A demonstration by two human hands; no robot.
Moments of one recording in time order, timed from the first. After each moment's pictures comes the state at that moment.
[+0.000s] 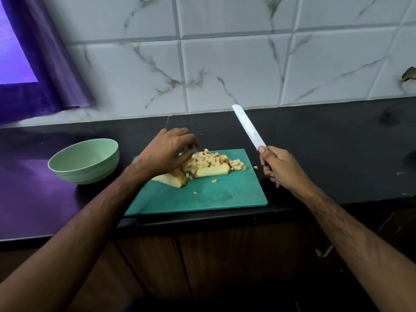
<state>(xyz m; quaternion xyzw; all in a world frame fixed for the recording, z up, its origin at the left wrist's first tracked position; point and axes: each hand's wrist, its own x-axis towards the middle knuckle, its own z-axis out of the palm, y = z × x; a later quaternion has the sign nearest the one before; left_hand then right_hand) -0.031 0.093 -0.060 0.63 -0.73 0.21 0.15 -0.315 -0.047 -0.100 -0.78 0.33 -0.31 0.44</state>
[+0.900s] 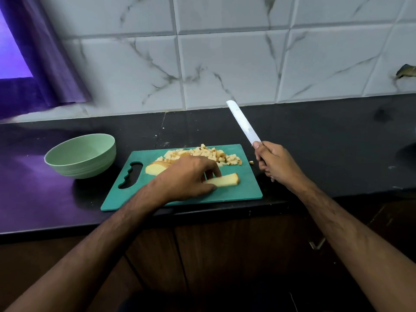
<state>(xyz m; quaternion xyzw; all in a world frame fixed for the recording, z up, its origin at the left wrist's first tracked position) -0.114 0.120 -0.073 0.65 -0.74 0.00 0.15 -0.316 -0.043 -0.100 -0.79 0.32 -0.32 0.42</state>
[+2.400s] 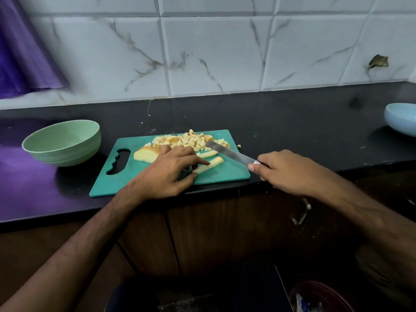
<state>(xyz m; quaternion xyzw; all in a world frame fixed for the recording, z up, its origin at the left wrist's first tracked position) -0.096 0.145 -0.109 0.59 -0.78 0.07 0.18 -0.372 0.040 -0.053 -0.91 0.39 0.00 0.12</state>
